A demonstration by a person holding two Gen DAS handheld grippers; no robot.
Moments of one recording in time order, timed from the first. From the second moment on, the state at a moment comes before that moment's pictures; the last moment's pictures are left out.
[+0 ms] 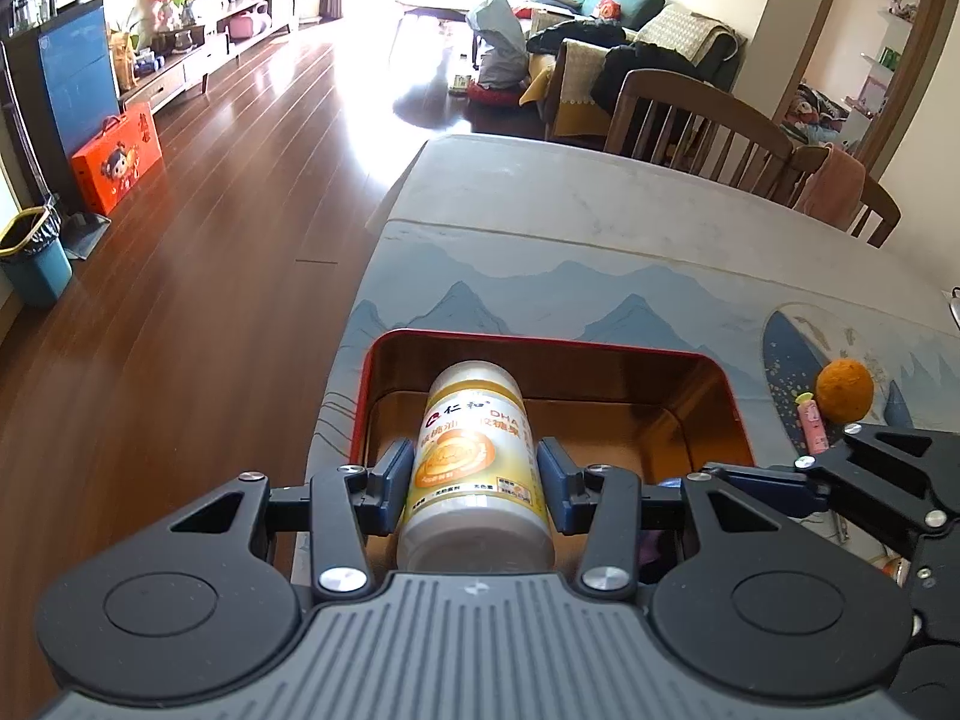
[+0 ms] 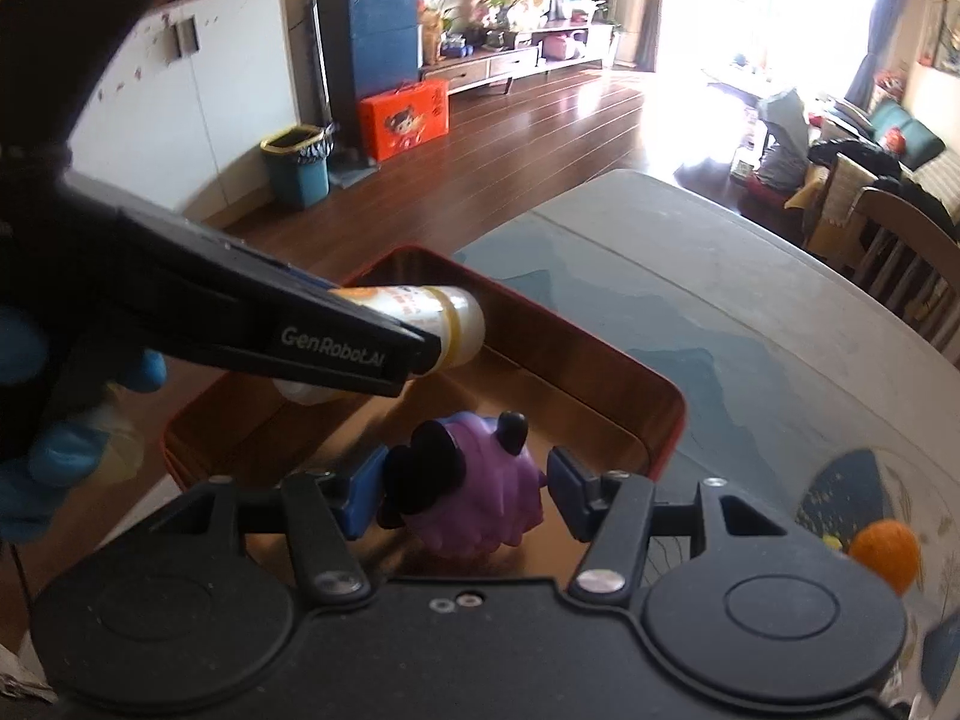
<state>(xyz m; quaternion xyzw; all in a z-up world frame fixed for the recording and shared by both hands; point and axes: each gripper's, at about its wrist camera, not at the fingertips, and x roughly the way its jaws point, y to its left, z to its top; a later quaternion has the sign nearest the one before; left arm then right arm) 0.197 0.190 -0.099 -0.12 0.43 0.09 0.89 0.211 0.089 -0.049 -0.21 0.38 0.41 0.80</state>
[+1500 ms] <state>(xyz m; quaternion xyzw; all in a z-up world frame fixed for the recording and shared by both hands) 0.174 0.174 -0.070 -0.09 0.41 0.06 0.90 0.184 0.047 -0.002 -0.14 0.37 0.37 0.84</state>
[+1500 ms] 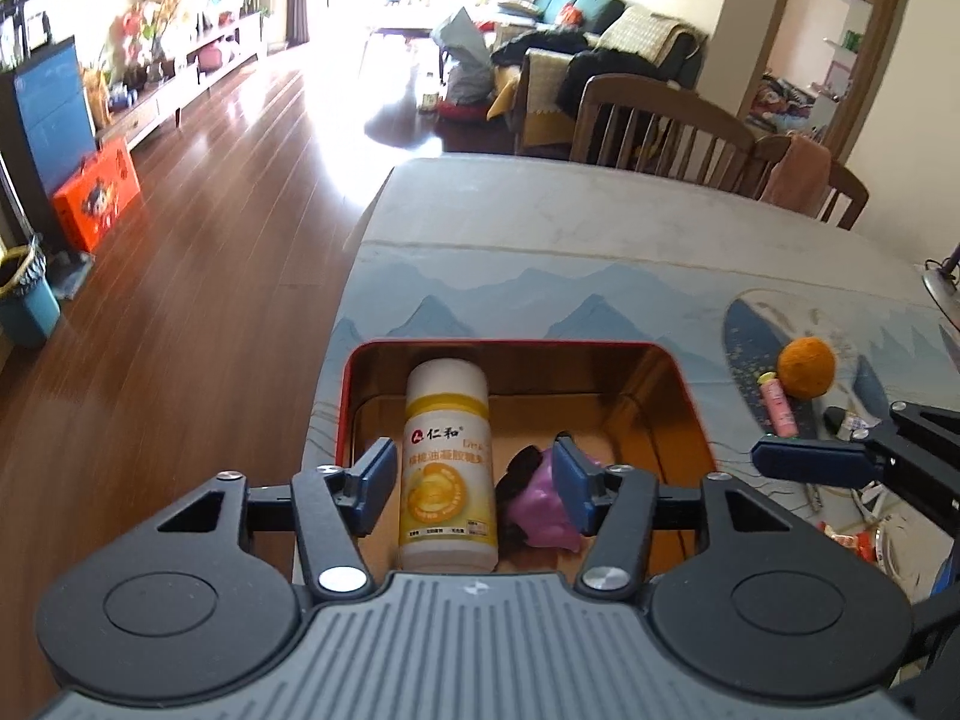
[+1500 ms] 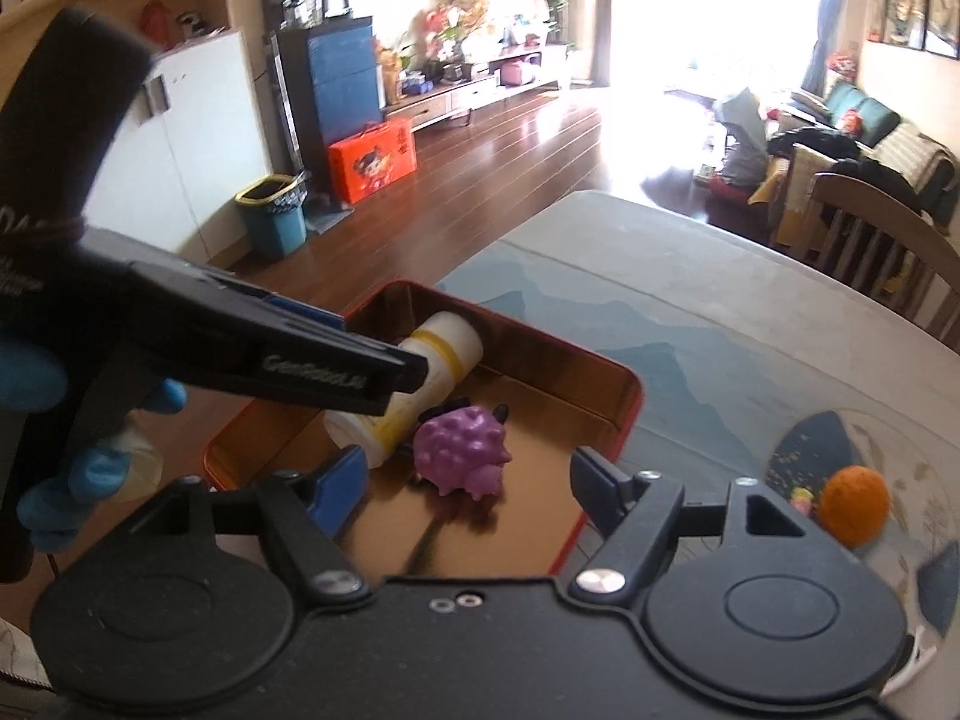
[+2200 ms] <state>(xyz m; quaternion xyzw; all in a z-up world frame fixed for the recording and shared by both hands) 0.127 0.145 -0.030 -0.08 0.35 0.02 0.93 0.159 -0.019 0.028 -0.04 0.34 0.30 0.89</state>
